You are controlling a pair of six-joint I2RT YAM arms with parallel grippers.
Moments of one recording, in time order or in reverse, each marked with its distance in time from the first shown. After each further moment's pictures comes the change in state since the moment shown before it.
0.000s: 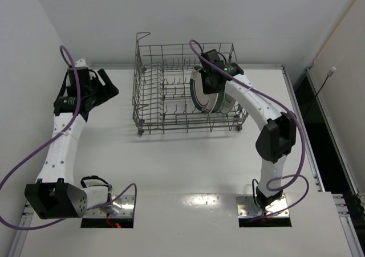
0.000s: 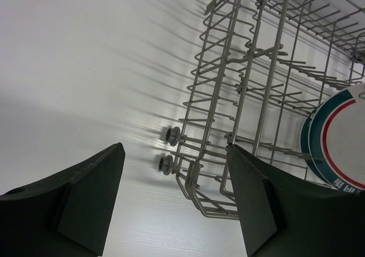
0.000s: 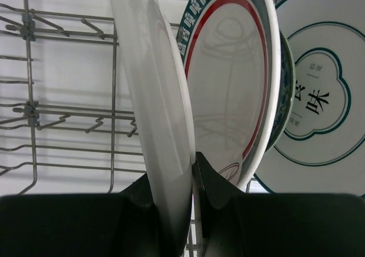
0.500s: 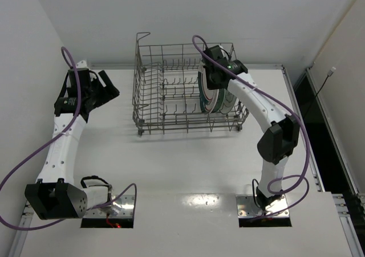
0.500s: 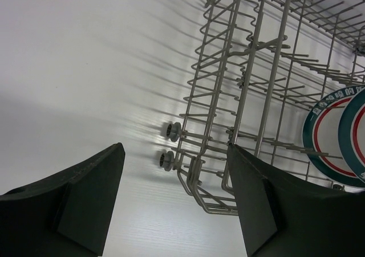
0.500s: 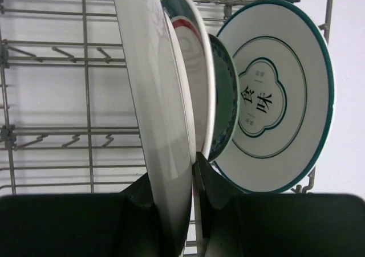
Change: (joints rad) left arm 0.002 -0.005 -0.018 0.000 0.014 0.008; right arm 0.005 -0.019 0.046 -0.034 0.115 -0.014
